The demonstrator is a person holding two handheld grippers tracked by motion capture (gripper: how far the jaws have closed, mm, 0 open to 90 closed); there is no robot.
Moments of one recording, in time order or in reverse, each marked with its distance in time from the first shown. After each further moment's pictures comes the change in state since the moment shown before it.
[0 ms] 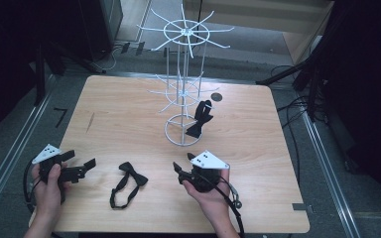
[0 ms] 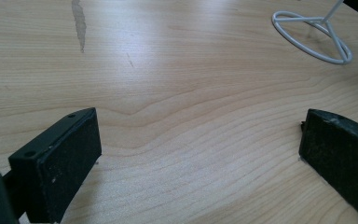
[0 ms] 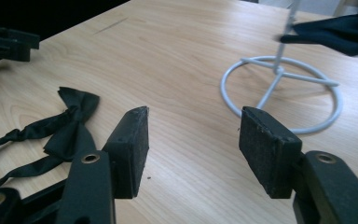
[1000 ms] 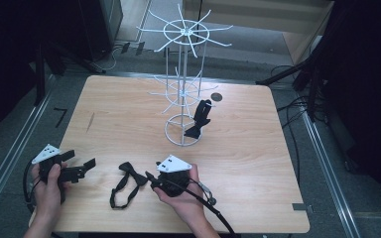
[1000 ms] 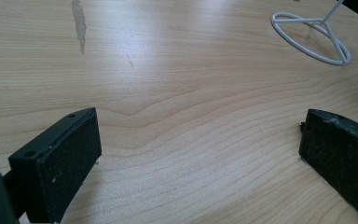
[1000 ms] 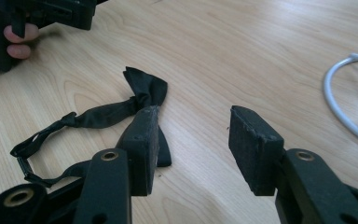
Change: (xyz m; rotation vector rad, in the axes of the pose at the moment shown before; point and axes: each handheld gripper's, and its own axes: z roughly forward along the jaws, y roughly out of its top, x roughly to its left) left arm 0.000 0.000 0.000 -0.004 -0.003 -0.003; right arm 0.057 0.002 0.047 0.101 0.130 -0.097
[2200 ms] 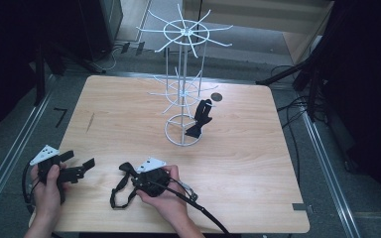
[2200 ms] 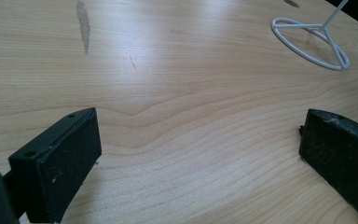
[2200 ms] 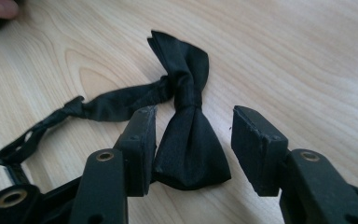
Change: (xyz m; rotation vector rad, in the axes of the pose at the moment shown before) left arm 0.000 -0.002 -0.003 -0.016 0.002 -0.009; right arm 0.024 -0.002 0.053 0.162 0.029 -0.001
